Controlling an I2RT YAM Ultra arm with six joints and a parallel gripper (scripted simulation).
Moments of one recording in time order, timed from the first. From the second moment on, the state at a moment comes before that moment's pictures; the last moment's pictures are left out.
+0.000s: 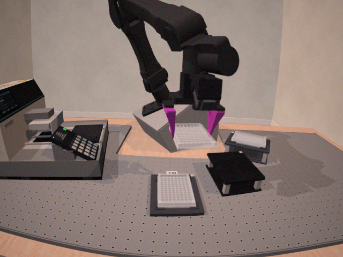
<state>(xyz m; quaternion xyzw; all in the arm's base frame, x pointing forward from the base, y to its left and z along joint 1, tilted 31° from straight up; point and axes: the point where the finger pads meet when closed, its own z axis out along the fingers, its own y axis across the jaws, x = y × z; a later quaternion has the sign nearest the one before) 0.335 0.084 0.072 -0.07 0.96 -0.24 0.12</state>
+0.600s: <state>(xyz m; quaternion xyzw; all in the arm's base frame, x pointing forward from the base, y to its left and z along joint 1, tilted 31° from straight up) 0.321 0.015 0.107 -0.07 0.96 -0.24 0.12</state>
